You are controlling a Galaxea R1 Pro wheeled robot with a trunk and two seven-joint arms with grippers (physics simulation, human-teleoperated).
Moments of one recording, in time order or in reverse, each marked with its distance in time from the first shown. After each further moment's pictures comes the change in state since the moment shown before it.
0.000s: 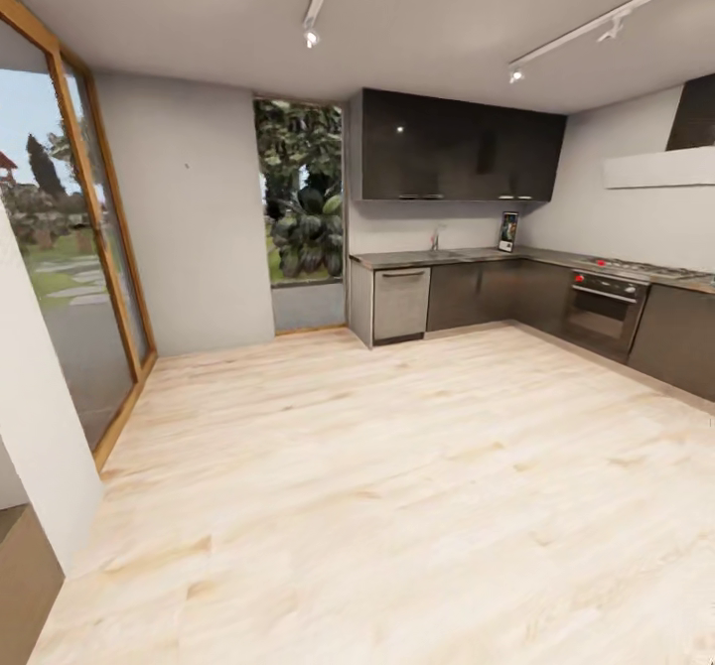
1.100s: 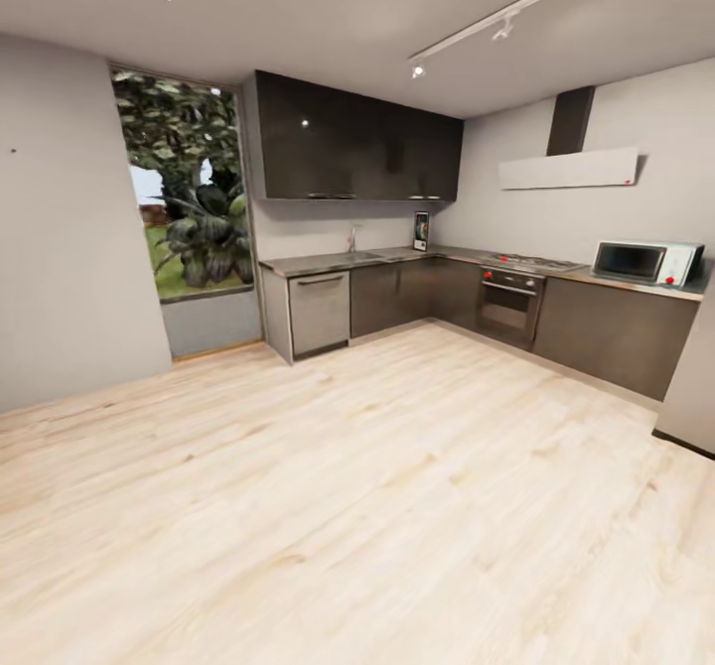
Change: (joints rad) left arm 0.000 0.000 0.000 0.000 0.000 0.000 0.000; right arm 0.000 0.000 0.000 0.000 0.001 0.000 0.000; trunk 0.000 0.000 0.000
